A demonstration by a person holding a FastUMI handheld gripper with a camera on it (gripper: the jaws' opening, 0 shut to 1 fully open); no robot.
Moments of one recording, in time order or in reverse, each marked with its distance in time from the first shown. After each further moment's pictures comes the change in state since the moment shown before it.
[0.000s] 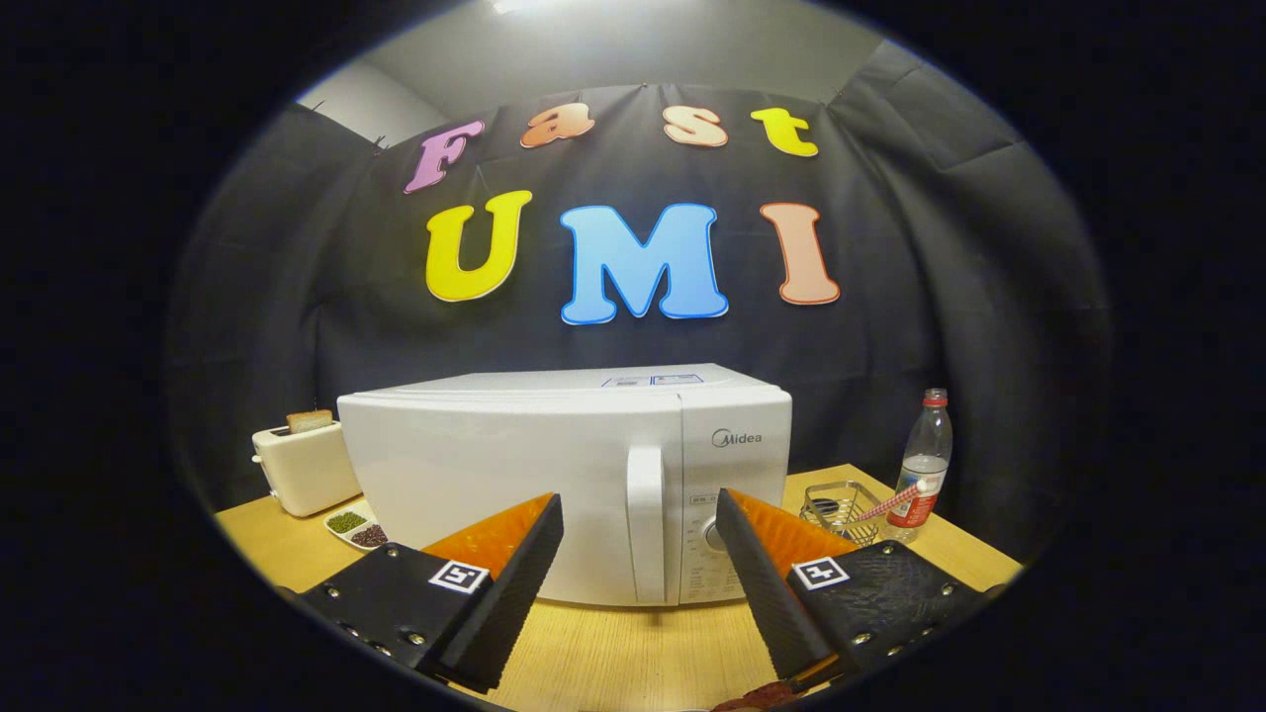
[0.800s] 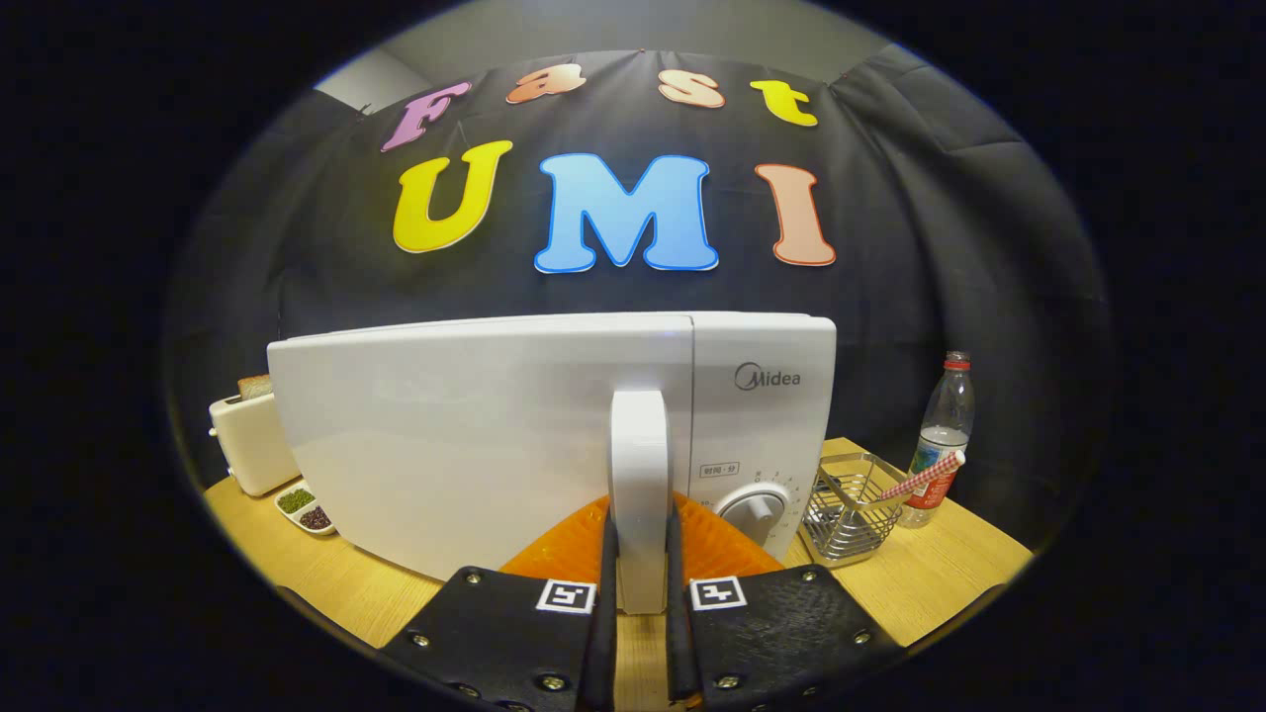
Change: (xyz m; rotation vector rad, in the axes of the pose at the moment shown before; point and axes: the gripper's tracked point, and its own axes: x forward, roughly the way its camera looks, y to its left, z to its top) arm 0.046 -0.007 -0.040 -0.017 0.096 -0.093
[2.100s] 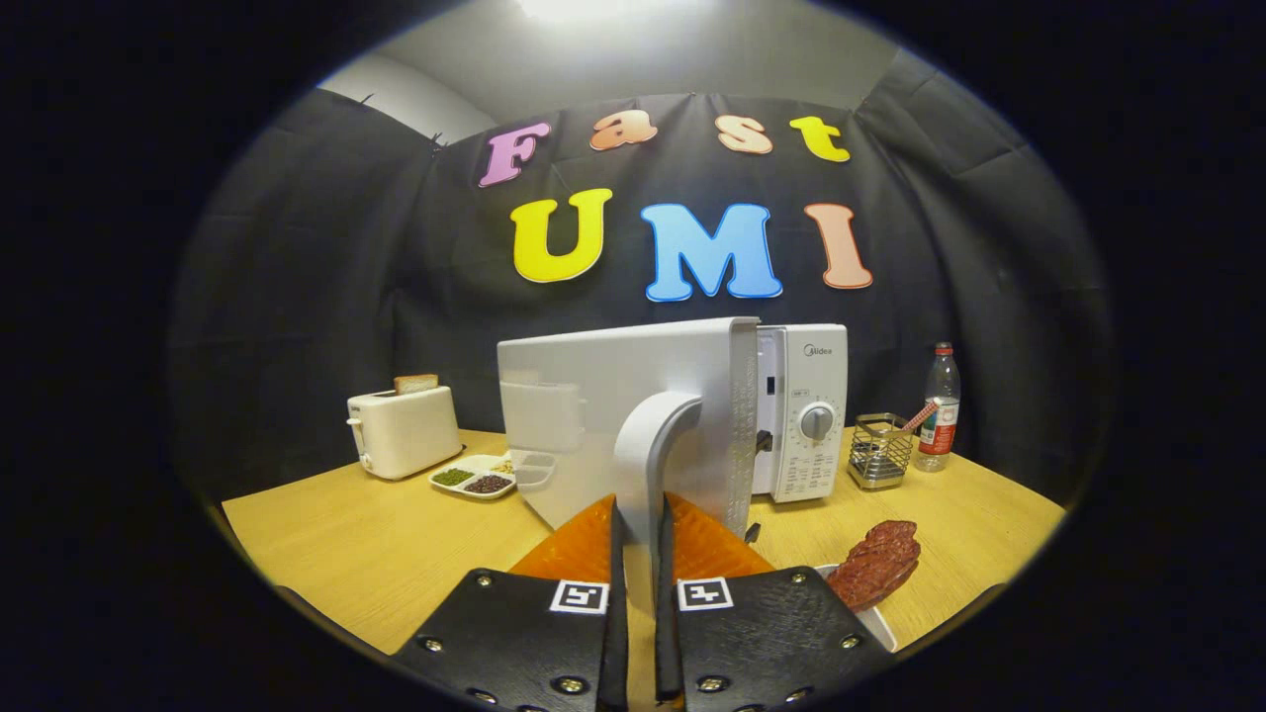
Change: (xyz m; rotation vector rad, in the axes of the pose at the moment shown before) arm -0.205 0.112 -0.038 -0.015 -0.103 0.203
